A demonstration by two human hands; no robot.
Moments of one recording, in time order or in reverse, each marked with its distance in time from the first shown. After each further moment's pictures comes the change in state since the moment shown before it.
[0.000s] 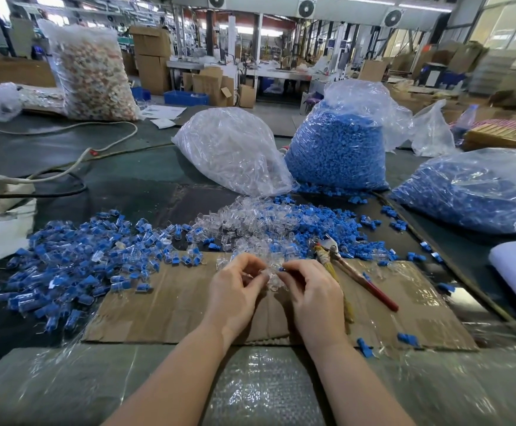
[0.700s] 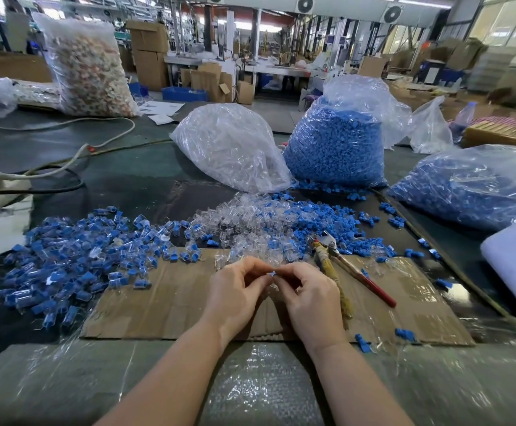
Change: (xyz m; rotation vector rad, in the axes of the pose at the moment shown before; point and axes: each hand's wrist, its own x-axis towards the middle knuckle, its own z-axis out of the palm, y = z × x) left_hand -0.003 0.002 0.000 -0.003 -0.088 0.023; right_hand -0.005 -0.001 -0.002 0.061 -0.078 0.007
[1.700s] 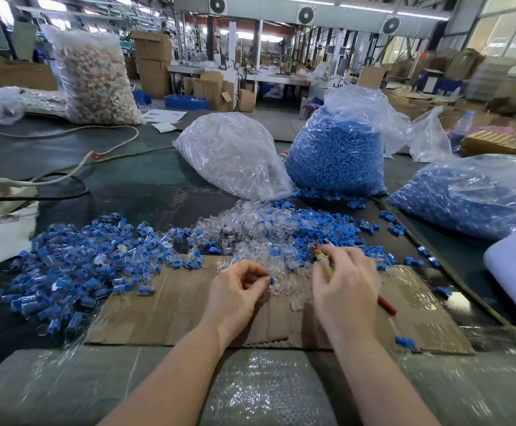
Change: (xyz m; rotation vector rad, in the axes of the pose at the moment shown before) left_hand 0.002 0.002 -0.005 -0.067 0.019 -0.037; right_hand 0.017 -0.005 -0.027 -0.398 0.228 0.164
